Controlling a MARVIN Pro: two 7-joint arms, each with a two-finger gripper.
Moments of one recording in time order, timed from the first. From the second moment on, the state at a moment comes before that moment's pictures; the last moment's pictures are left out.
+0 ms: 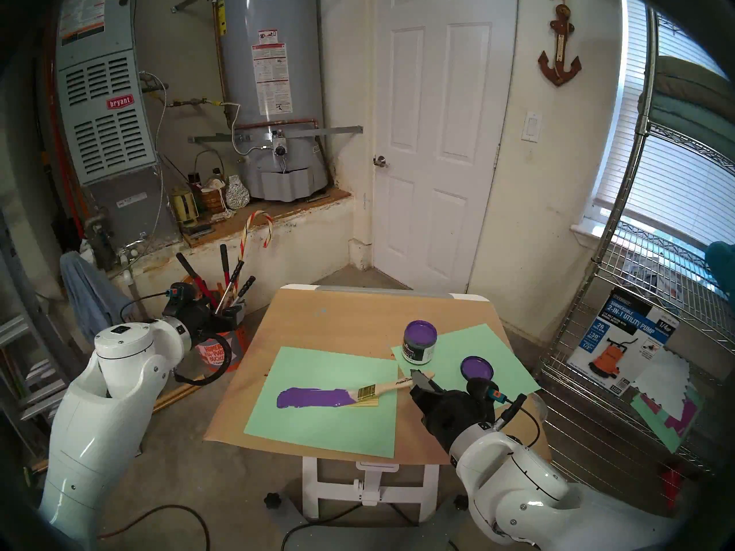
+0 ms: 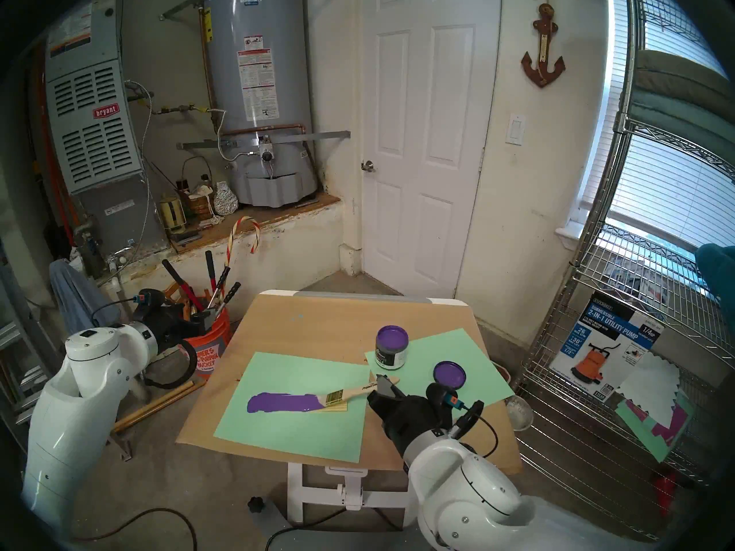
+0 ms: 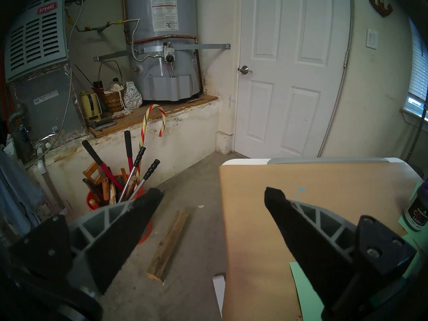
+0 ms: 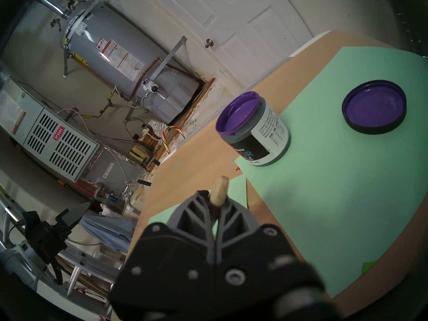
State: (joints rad) left arm 1.76 -0.95 -1.71 -1.93 -0.67 0.54 0.03; right arm -1.83 -0.80 0.91 -2.22 1.23 -0.24 -0.56
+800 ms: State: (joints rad) left arm 1.76 -0.95 -1.71 -1.93 -0.67 0.54 0.03; right arm -1.88 -0.74 0.97 -2.24 1.24 -0.25 -0.54
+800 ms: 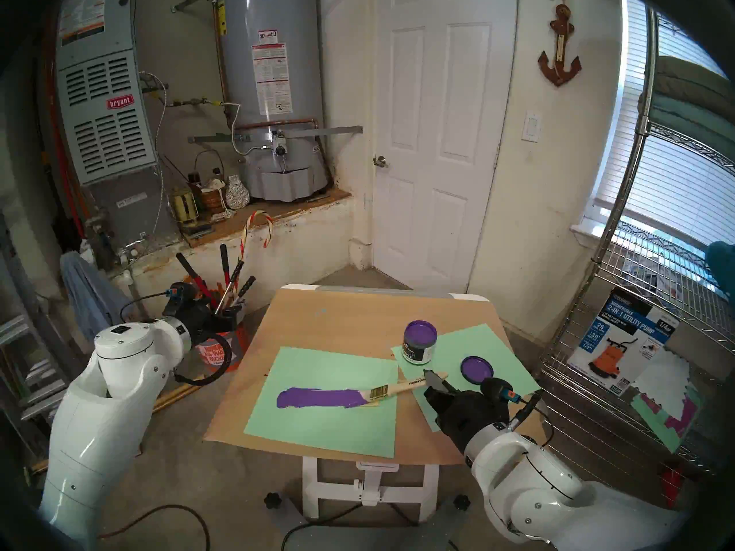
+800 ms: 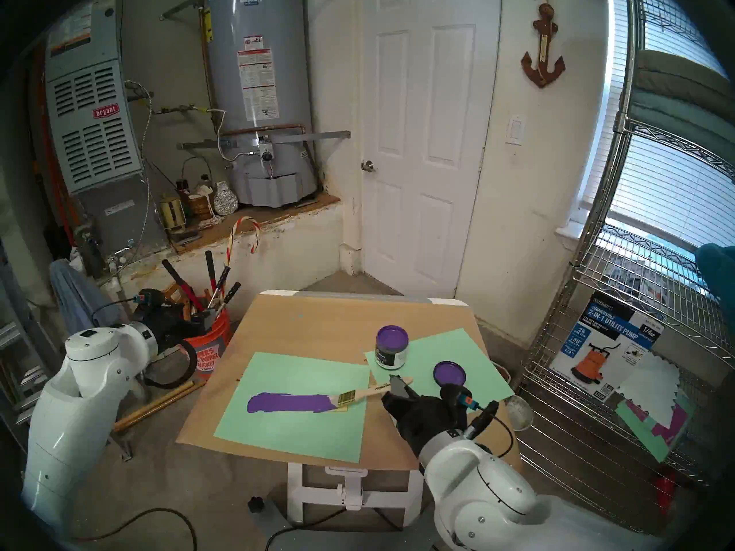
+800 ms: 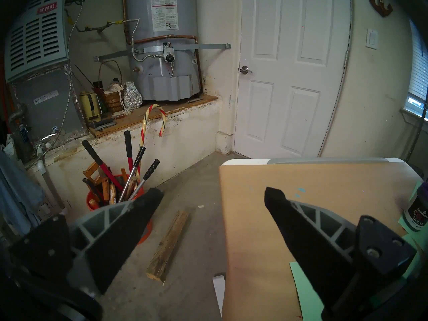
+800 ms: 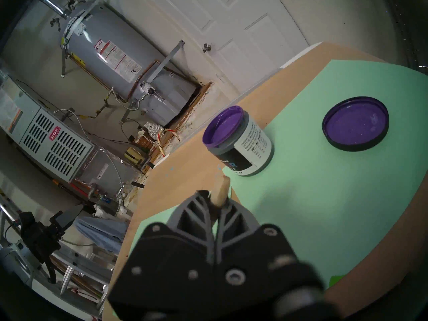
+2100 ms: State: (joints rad) left arm 1.76 -0.95 -1.71 -1.93 -0.67 0.54 0.03; right arm -1.96 -0.64 1.06 -2.28 1.28 -0.29 -0.51
